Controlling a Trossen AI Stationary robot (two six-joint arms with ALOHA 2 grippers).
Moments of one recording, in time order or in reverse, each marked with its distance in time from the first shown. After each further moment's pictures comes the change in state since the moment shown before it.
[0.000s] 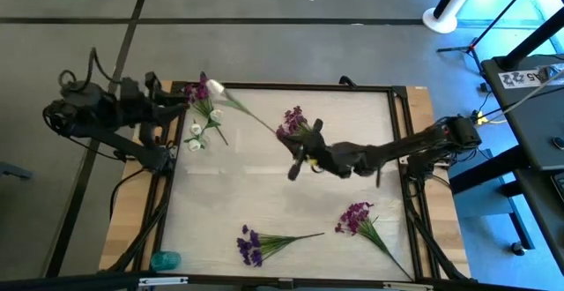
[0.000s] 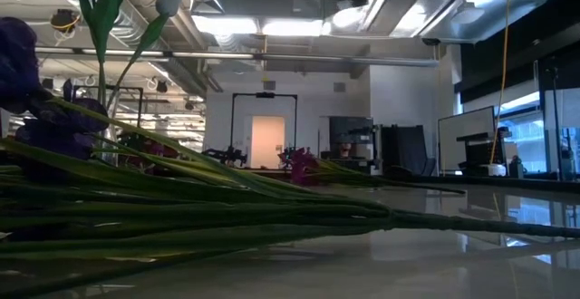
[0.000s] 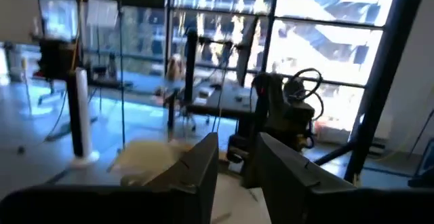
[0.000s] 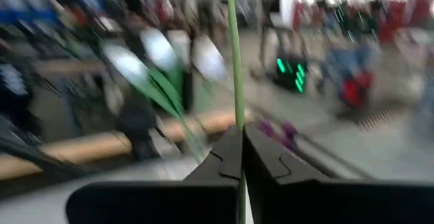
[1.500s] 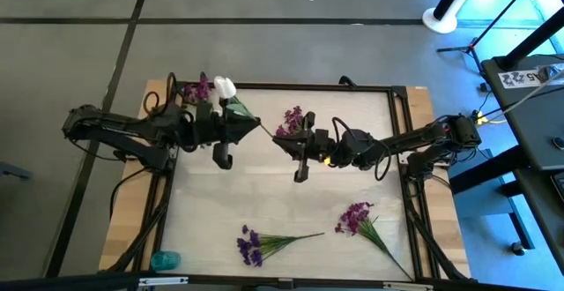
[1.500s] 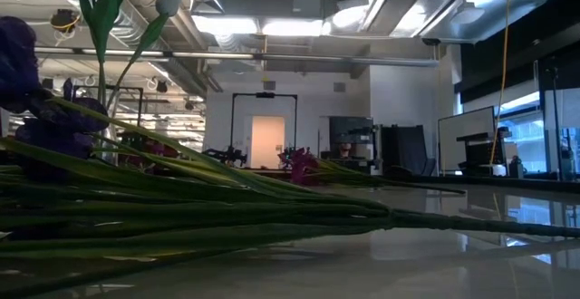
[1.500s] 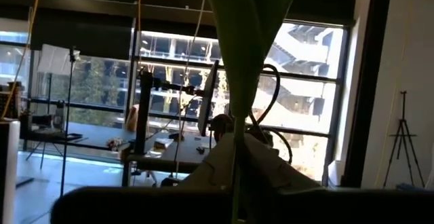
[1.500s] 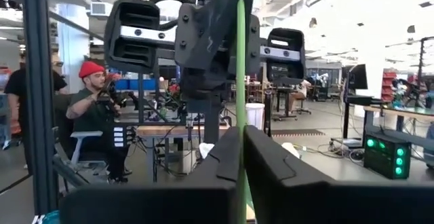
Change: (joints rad) left arm 0.151 0.444 -0.230 0.937 0.265 0.028; right arm -0.071 -0.005 0.003 0.242 -0.394 -0.060
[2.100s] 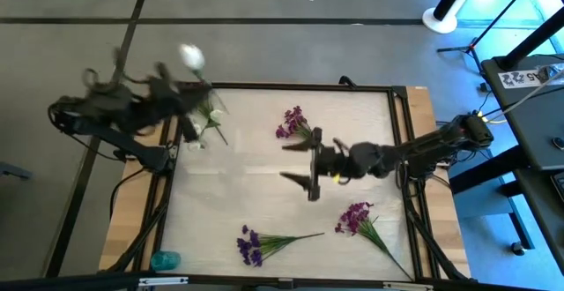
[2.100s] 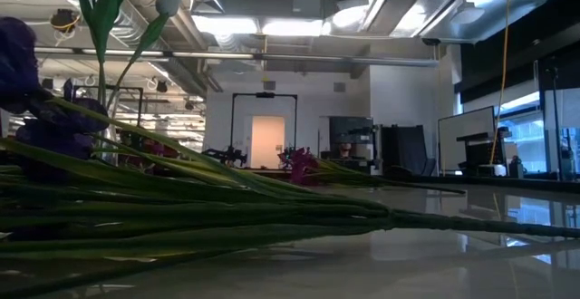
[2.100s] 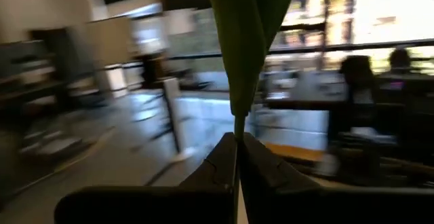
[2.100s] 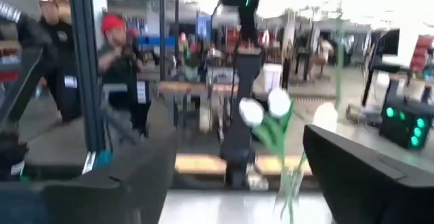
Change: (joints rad) left arm -0.154 -0.162 0.459 -0.948 -0.611 0.160; right arm 0.147 -0.113 0.001 -0.314 0.083 0.003
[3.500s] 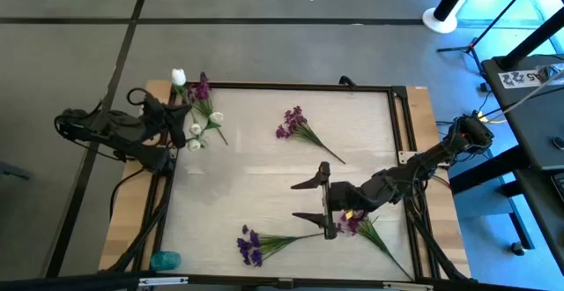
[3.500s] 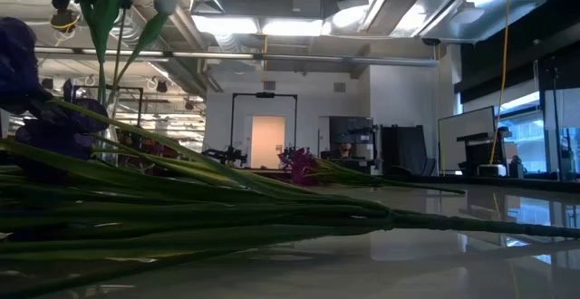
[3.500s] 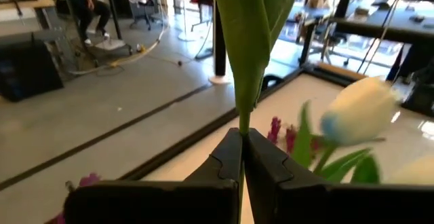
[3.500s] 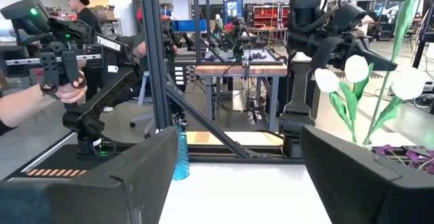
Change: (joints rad) left arm -0.016 -0.545 -0.637 -0.357 -0.165 -0.533; right arm 0.245 0.014 -0.001 -0.053 0.141 0.105
